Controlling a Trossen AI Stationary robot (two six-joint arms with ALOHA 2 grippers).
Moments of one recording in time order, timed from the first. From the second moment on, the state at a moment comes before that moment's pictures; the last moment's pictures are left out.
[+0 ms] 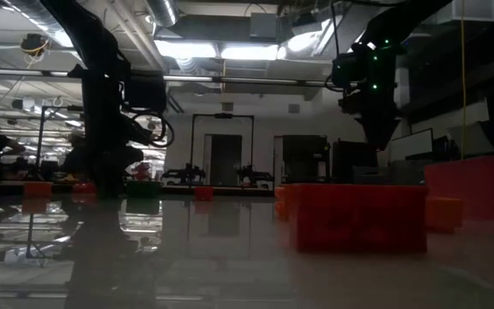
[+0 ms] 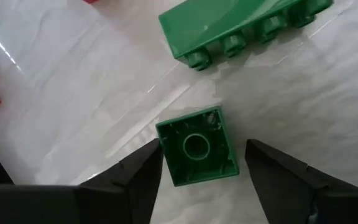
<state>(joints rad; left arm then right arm) 0.47 1.46 0.67 -0.62 -0.36 -0.37 -0.81 1.57 1.26 -1.07 0.08 -0.05</state>
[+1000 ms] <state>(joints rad) 0.19 1.28 0.74 -0.36 0.27 -0.44 0.08 1.57 1.26 -0.41 0.07 -0.27</state>
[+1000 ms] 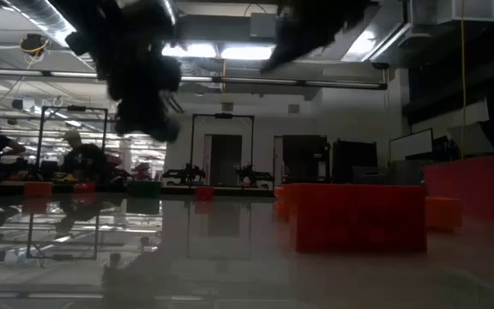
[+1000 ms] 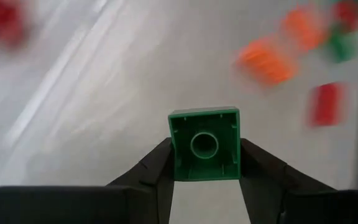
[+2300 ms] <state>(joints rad) -0.18 1.27 0.74 0.34 0.25 -0.40 0.29 1.69 1.27 0.14 -0.02 -0.42</state>
